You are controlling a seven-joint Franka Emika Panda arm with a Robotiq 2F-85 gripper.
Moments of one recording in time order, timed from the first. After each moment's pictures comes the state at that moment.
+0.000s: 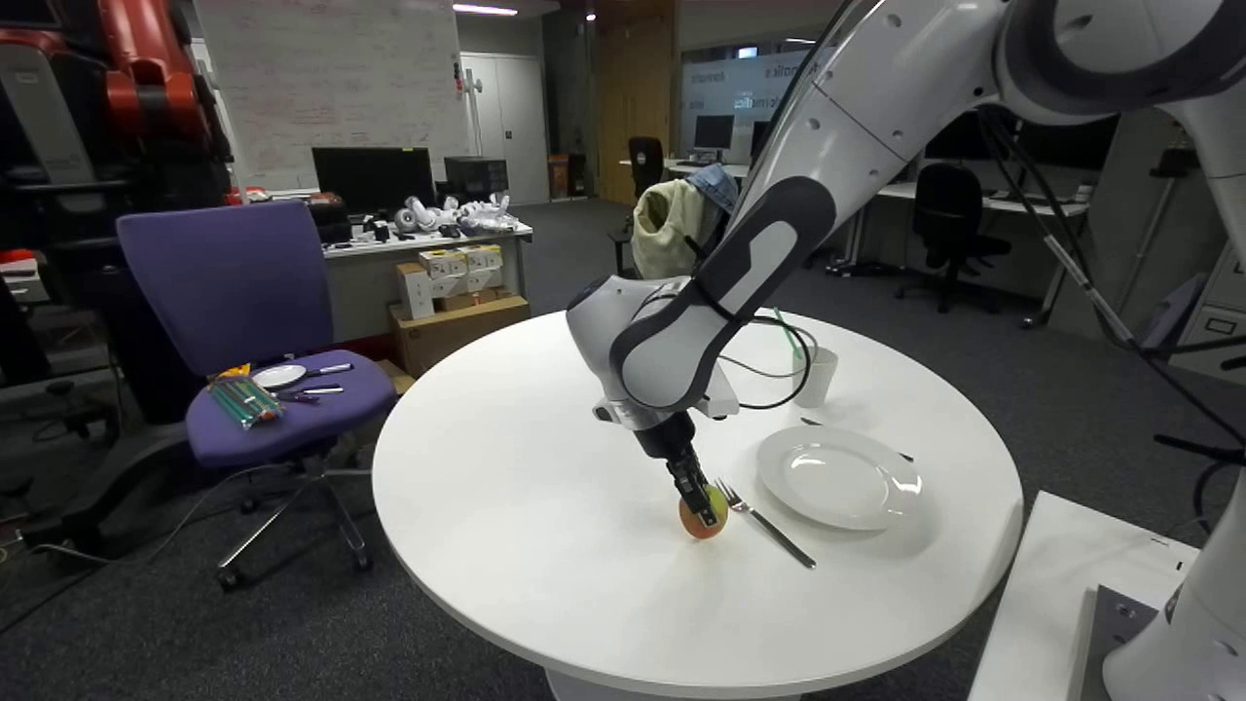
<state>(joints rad) 0.14 0.57 0.13 -1.94 -0.28 2.06 -0.38</state>
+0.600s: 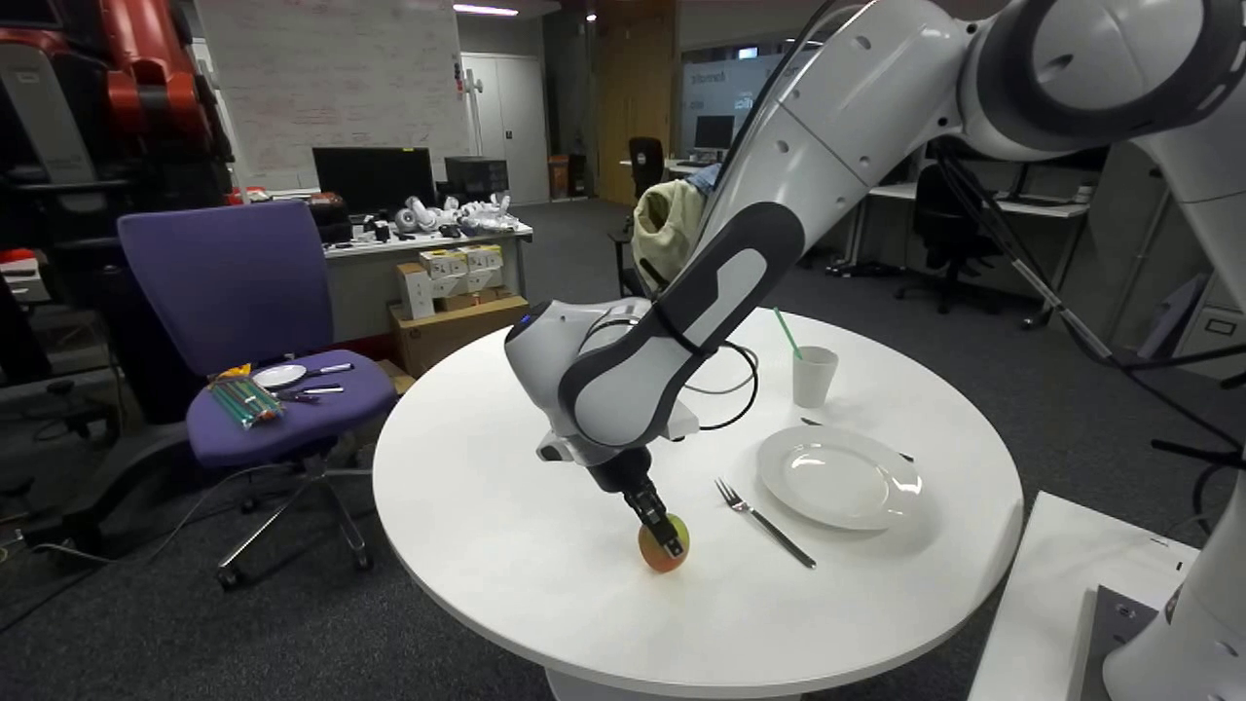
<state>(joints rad) 0.21 0.66 0.20 -1.81 -0.33 2.00 -0.51</state>
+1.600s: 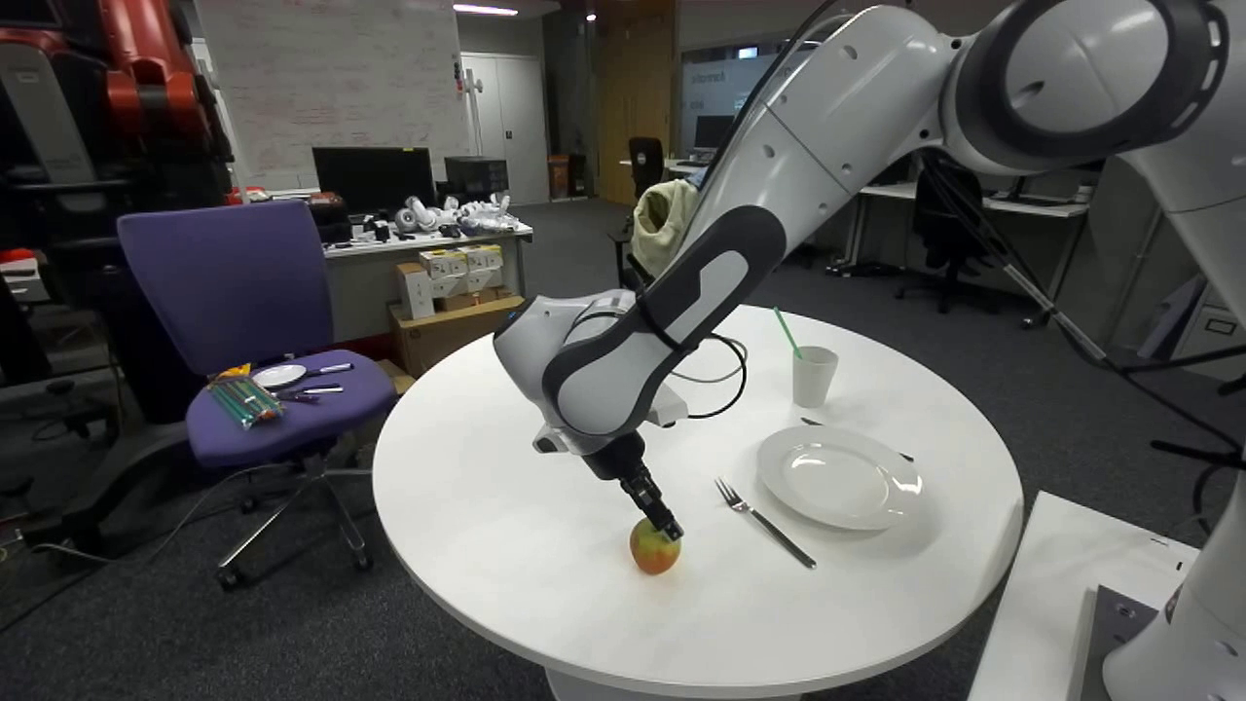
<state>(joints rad) 0.22 0.70 0.18 -1.71 -0.35 1.91 -0.52</state>
